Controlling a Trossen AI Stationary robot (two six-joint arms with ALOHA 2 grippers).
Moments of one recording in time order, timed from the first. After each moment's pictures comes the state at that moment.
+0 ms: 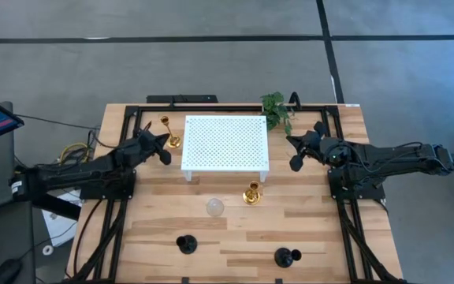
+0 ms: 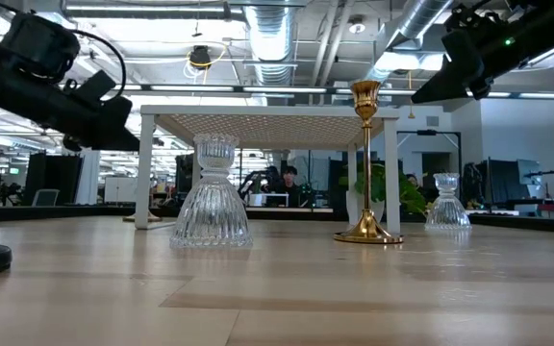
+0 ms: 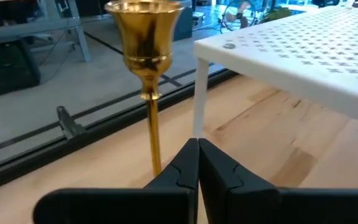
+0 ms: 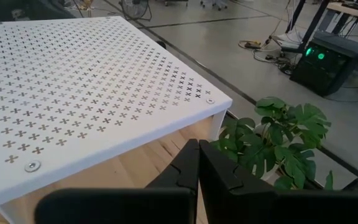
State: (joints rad) left arm 0.40 0.40 0.03 0.26 -0.43 -0.08; right arm -0.04 0.67 0.45 -0.17 0.60 0.09
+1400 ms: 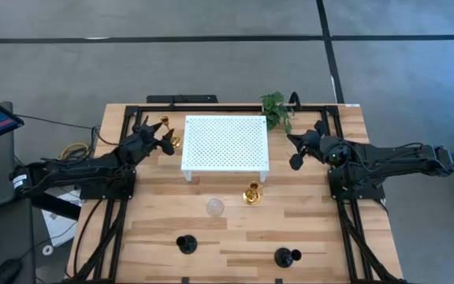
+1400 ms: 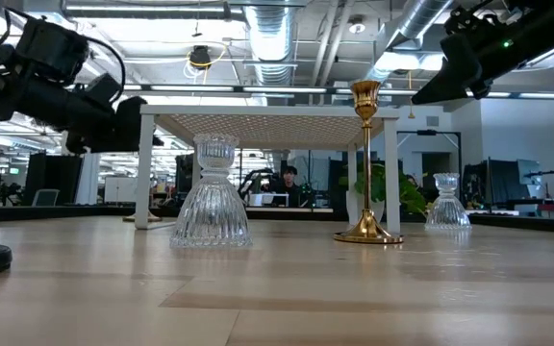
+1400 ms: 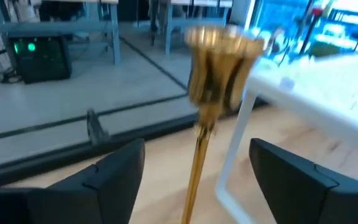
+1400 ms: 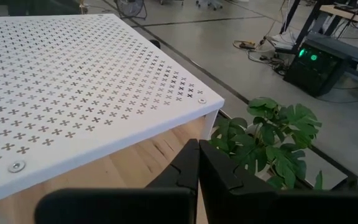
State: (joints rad) left arm 0.47 0.59 0.03 0.55 -0.50 -0.16; right arm -0.06 0.67 0.45 -0.17 0.60 0.07
